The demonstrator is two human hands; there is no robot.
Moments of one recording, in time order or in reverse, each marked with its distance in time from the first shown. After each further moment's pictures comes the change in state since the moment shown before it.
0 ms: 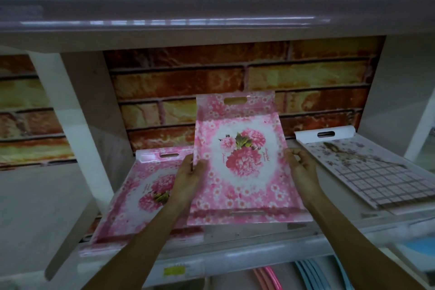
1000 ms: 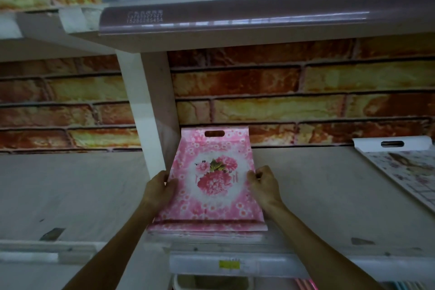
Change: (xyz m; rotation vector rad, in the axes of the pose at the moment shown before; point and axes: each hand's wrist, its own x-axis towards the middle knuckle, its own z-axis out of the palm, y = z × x) left_hand -0.026 -0.053 -0.192 0.651 0.187 -0.258; right_hand -0.064 0.031 0.184 -0.363 -0.299 0.042
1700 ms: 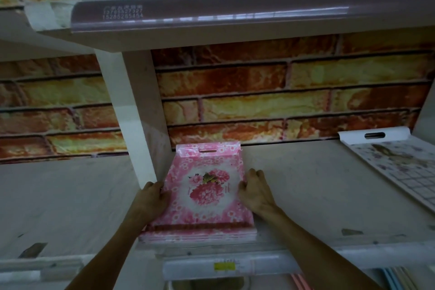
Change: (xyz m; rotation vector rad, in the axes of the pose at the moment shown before) left_hand 0.022 -0.031 0.014 0.310 -0.151 0.059; right_hand 0.004 0.019 0.005 -0.481 -0.091 -0.118
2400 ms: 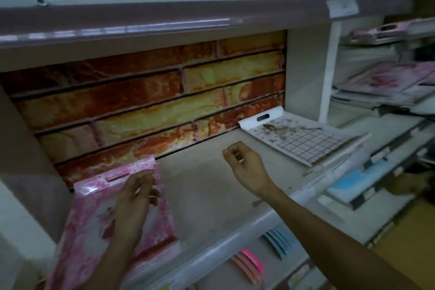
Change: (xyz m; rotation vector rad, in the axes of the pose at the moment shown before) left_hand -0.044 0.189 0.025 -1.090 0.036 0.336; right_hand -0.060 0.065 -0.154 0.386 0.442 -0.004
